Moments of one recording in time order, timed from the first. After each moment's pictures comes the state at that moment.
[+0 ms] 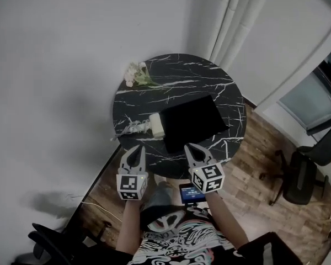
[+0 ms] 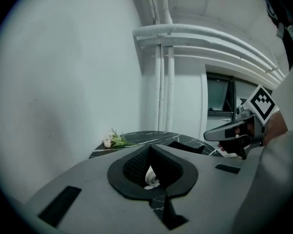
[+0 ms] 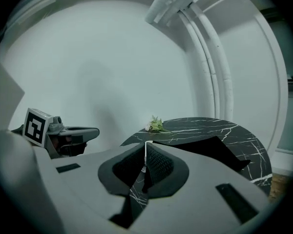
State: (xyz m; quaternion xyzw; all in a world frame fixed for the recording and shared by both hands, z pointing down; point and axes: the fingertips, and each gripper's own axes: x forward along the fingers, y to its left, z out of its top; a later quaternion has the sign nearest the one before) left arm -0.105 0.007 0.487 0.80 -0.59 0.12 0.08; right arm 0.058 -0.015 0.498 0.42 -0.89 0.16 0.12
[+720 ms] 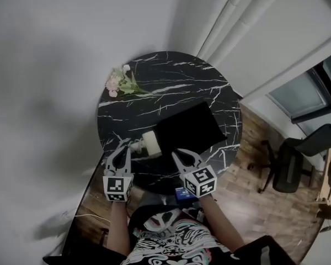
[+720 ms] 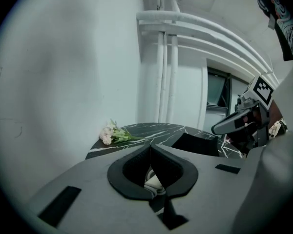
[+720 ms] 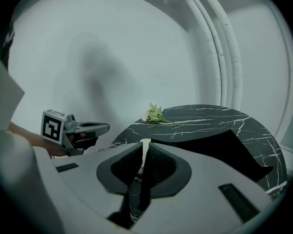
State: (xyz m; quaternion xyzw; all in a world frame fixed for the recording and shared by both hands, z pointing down) left arm -0.173 -0.113 0.540 0.82 -0.54 0.15 0.11; right arm -0.002 -0.099 0.536 0.40 -0.87 0.22 0.19
